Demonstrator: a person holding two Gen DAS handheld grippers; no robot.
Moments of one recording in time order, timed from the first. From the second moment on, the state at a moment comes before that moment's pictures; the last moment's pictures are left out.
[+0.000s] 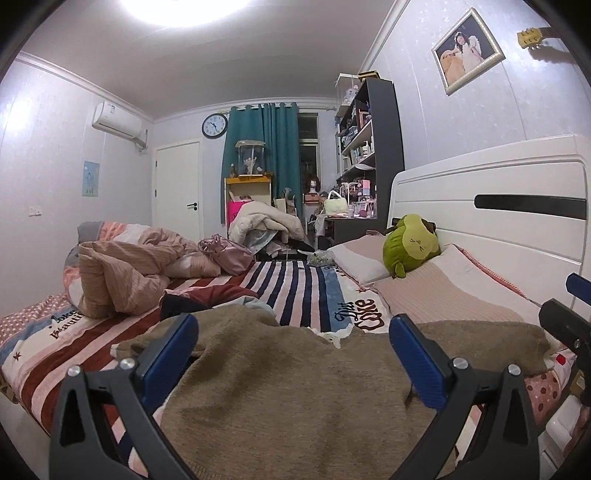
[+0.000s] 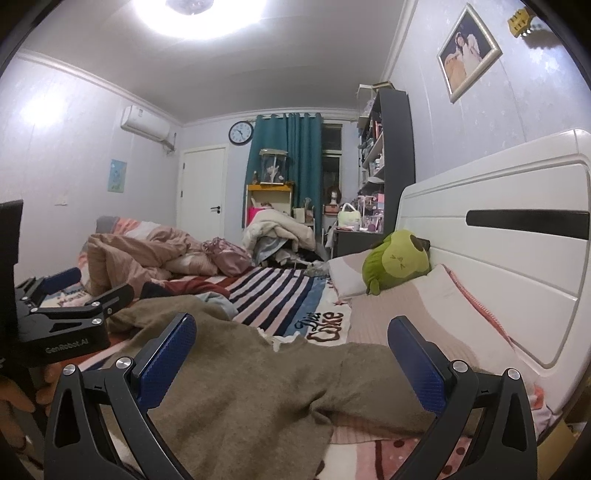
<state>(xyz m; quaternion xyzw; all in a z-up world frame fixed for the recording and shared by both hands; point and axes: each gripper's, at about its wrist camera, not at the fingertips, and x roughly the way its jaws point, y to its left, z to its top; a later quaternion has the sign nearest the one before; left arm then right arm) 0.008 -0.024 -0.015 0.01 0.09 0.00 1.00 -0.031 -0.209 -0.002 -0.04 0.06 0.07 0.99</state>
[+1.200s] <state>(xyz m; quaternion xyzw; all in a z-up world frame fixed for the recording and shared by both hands) 0.013 -0.012 -0.028 0.01 0.11 0.03 0.99 -0.020 -0.196 -0.005 -0.04 0.08 0.09 0.99</state>
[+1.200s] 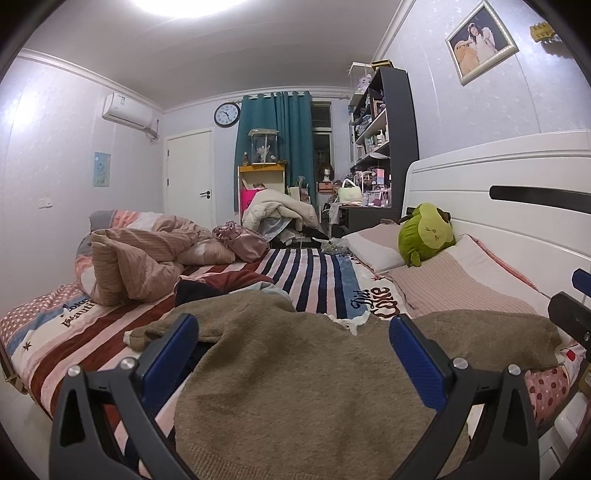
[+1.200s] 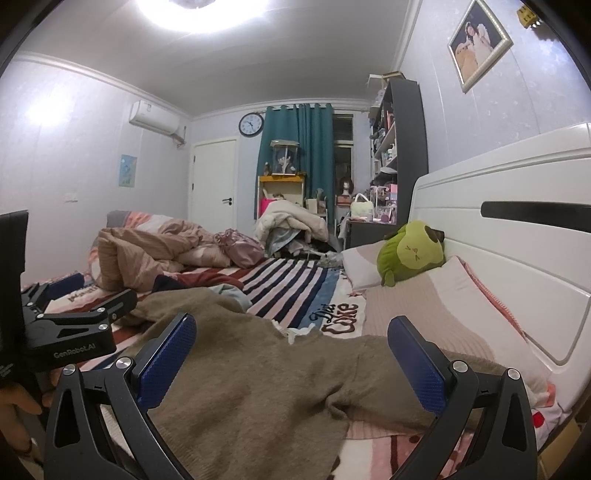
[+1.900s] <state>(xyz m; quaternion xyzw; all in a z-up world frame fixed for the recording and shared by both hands) 0.123 0.151 -0.115 -0.09 0.23 0.06 0.97 0.098 -0.132 -0.081 0.00 0.20 0.25 0.95</state>
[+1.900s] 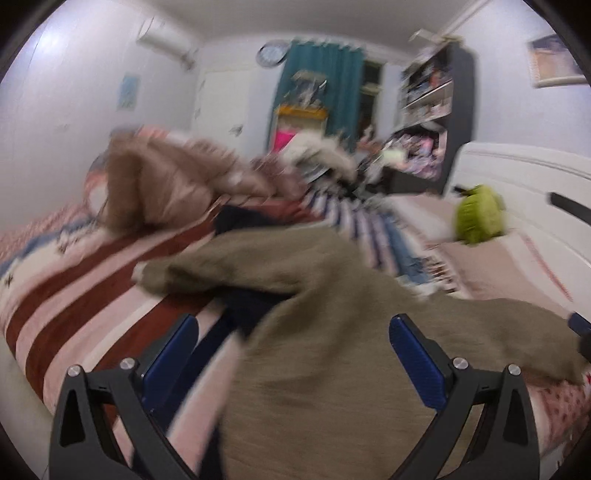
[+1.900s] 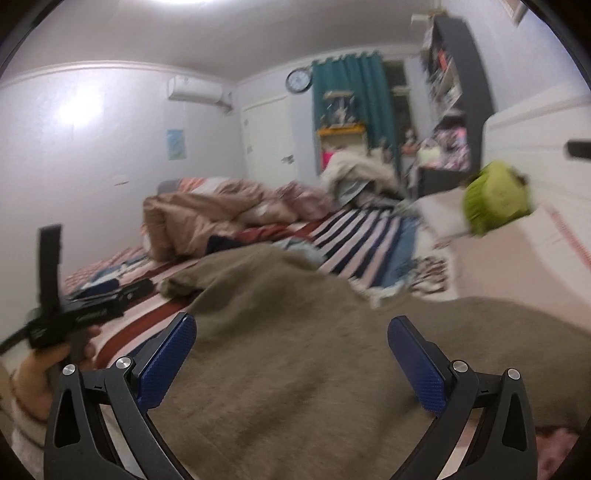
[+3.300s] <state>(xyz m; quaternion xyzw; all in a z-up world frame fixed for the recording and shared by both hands) 0.265 0.061 -0.140 0.09 0.28 -0.25 0.92 0.210 -0.146 -0.125 0.07 0.25 0.21 0.94</state>
